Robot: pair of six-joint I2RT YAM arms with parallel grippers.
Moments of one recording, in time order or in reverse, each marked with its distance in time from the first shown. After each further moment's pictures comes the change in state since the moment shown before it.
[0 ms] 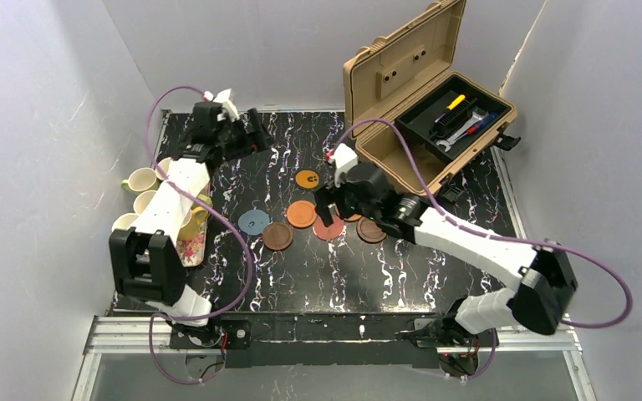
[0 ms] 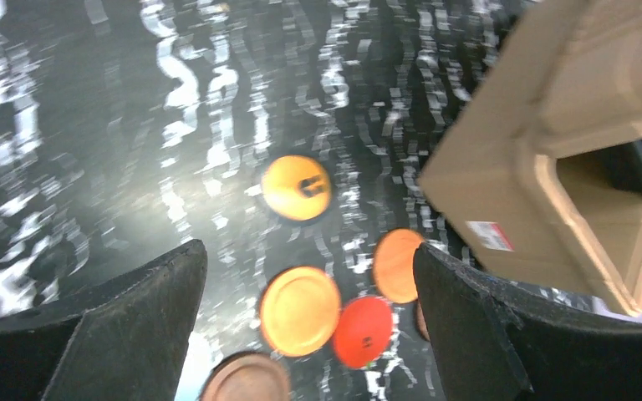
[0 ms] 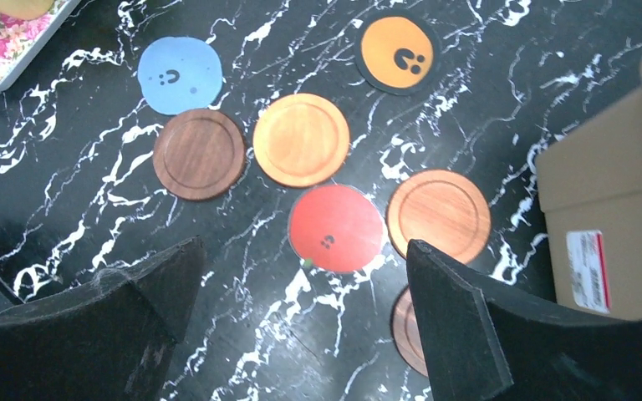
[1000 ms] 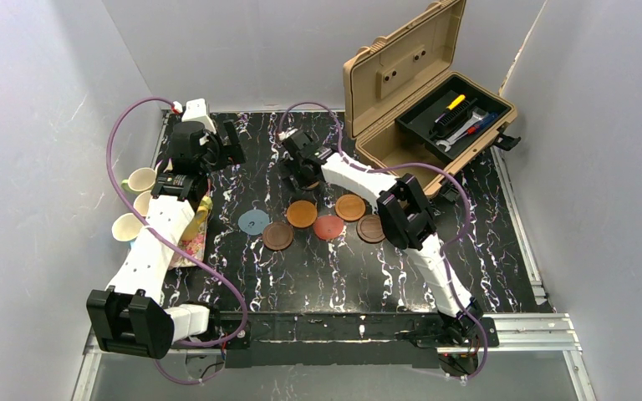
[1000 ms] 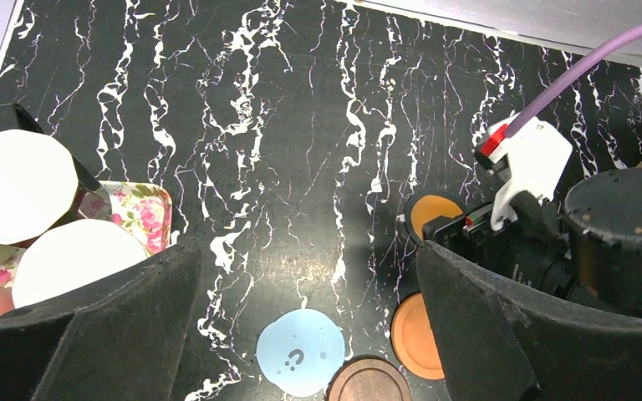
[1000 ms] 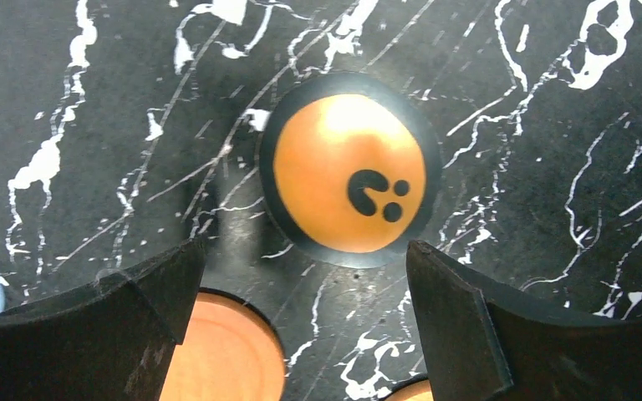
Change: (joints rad) left arm 0.048 -0.369 -0.259 0.017 -0.417 0.189; right arm -0.084 1.082 1.041 -0.382 0.066 -0.008
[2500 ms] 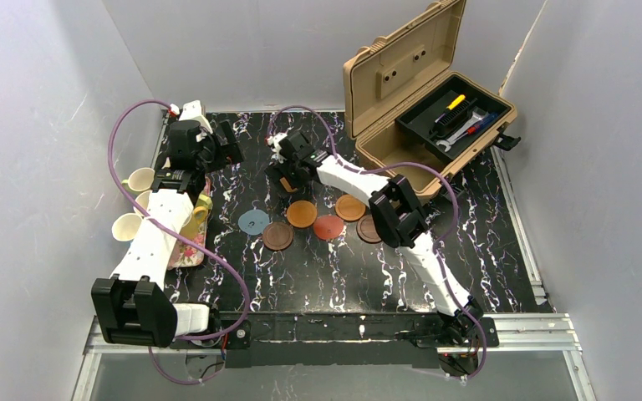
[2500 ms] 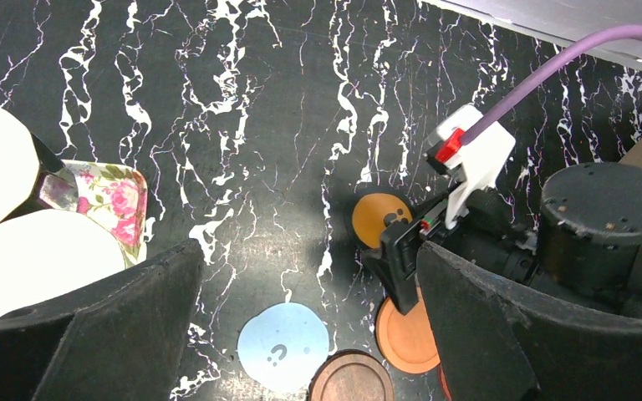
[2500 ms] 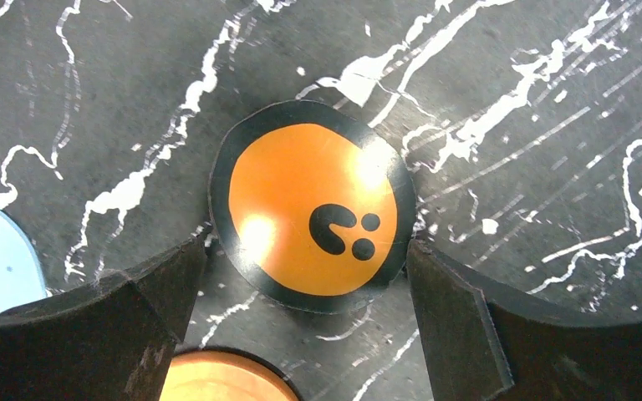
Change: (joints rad) left arm 0.060 0.056 0.000 -0.001 0.095 -0.064; right arm -0.017 0.104 0.085 0.081 -0.219 -0.130
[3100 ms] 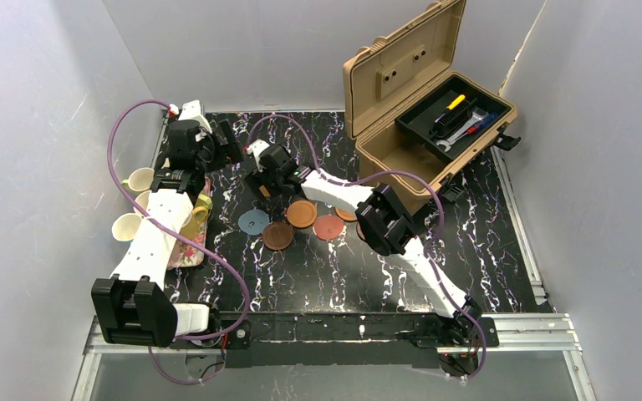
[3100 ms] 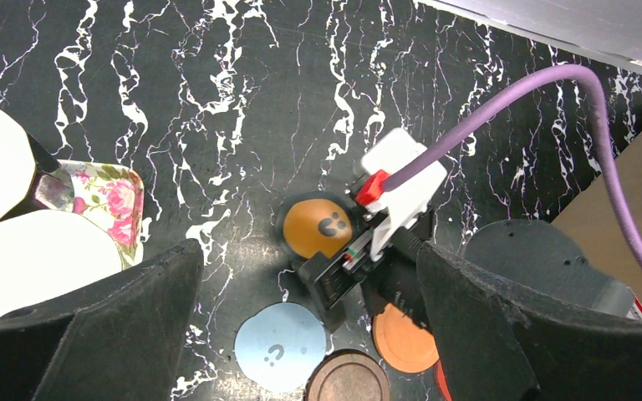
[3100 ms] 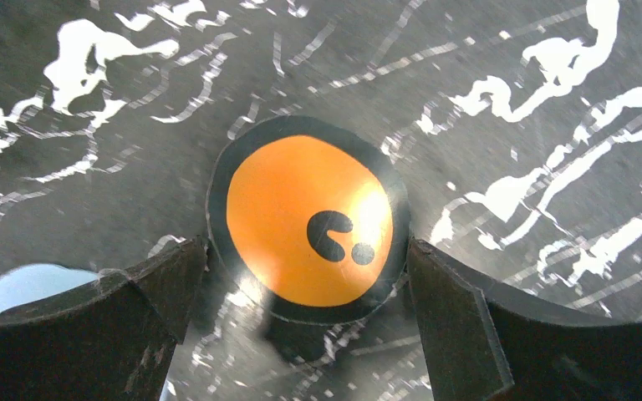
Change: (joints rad) left arm 0.005 0.000 0.002 0.000 0.010 -0.007; right arm 0.103 0.055 0.015 0.199 0.051 0.029
